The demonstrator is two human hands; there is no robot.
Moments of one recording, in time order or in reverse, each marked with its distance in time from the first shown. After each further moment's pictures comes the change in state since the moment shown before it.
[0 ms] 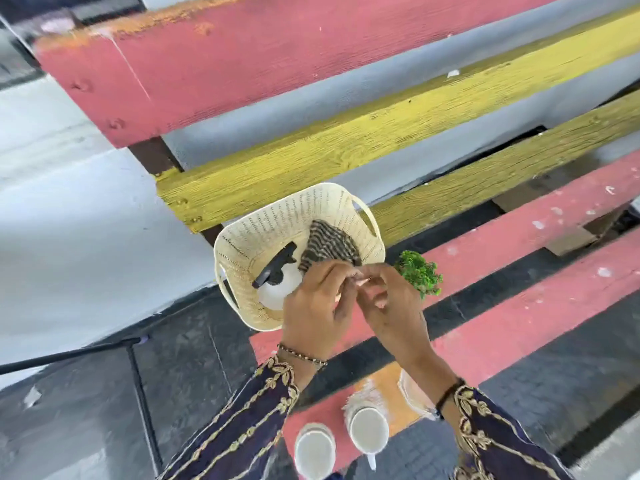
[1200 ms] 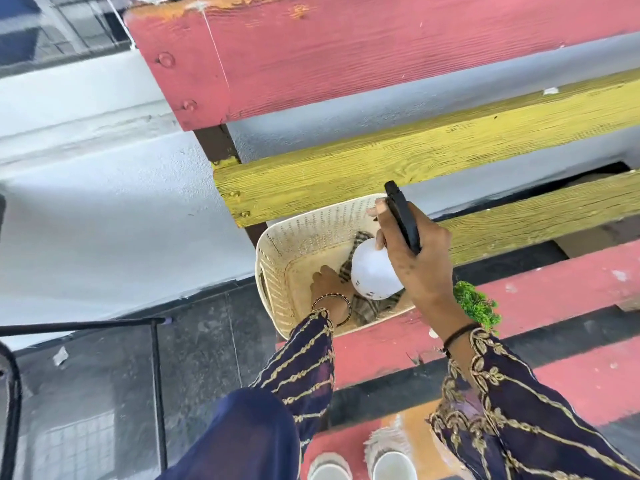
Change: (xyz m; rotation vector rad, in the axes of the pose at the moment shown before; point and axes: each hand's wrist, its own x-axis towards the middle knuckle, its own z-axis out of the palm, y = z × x) left_hand 0.053 -0.128 0.081 -0.070 -0.331 -1.018; right_hand 0.109 -0.031 0.033 0.198 0.094 -0.291
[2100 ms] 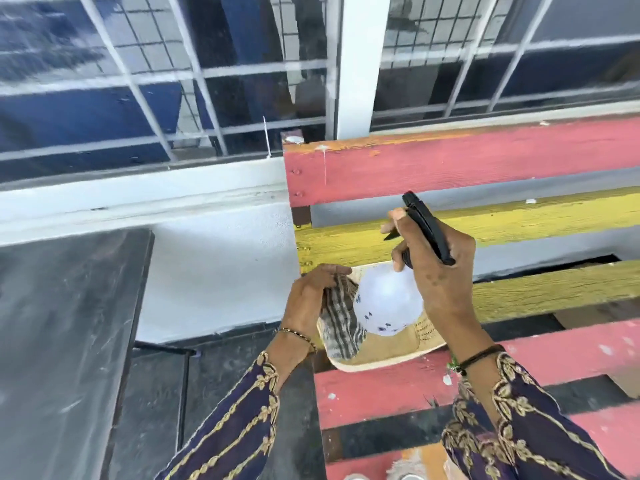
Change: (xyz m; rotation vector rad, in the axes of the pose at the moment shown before) left_hand -0.156 -0.002 -0.193 -0.931 -0.048 0.452; right_hand -0.003 -0.188 -0.005 0.482 0.011 -0.065
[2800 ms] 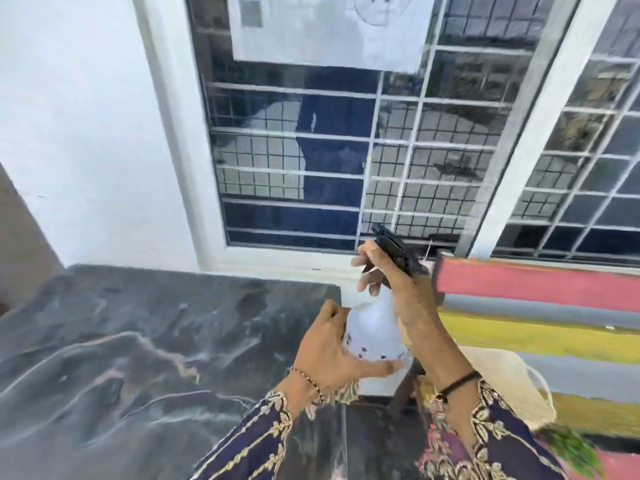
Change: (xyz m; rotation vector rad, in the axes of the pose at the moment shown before) left_hand -0.310 0.158 -0.261 0.857 0.208 0.667; right_hand -0.205 -0.255 0.314 0.237 -0.405 0.034
